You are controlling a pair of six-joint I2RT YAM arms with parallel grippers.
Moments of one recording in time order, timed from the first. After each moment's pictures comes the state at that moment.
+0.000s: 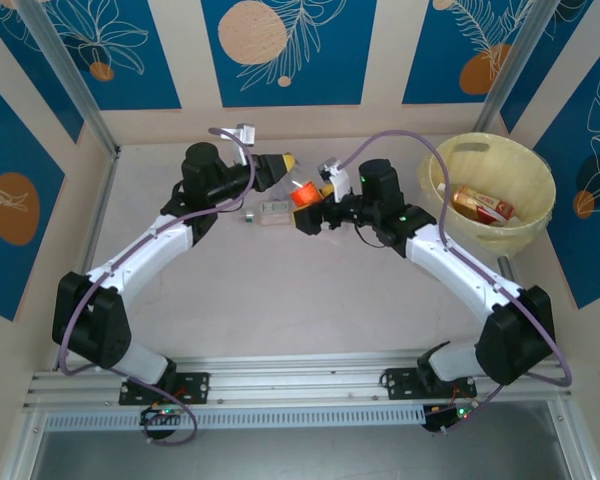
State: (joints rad) left arm -0.45 1.50 1.19 0.25 0.57 -0.65; right arm 0.52 1.39 1.13 -0.20 -0.53 0.11
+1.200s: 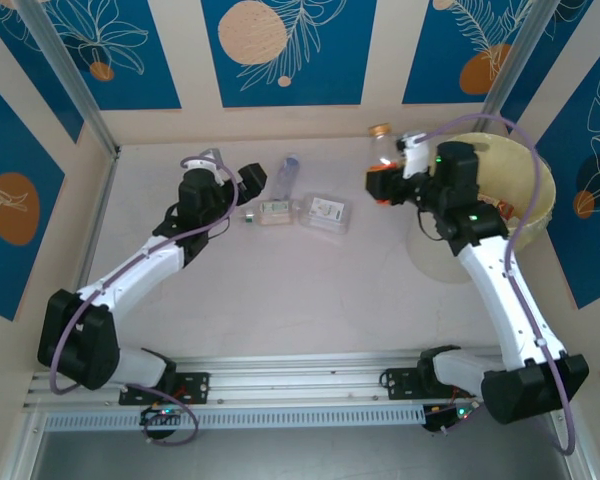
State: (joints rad) left arm -0.42 1.39 0.98 0.13 0.01 -0.73; right arm 0.18 1.14 1.28 -0.53 -0.36 0.06
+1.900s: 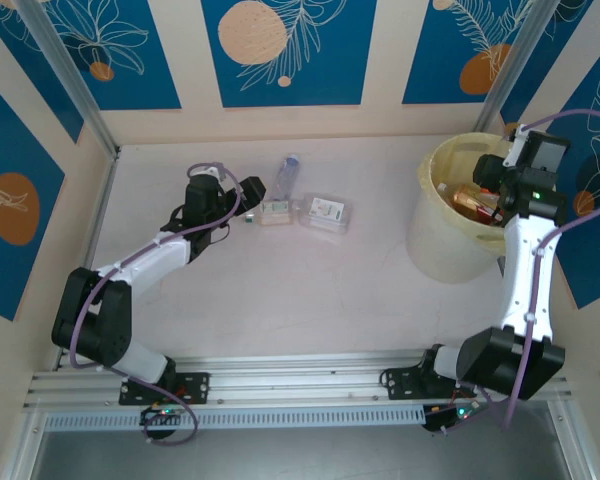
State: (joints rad) left arm -0.36 1.51 0.93 0.15 0.11 -0.76; right arm -0.34 1.30 1.43 -0.76 -0.02 0.03
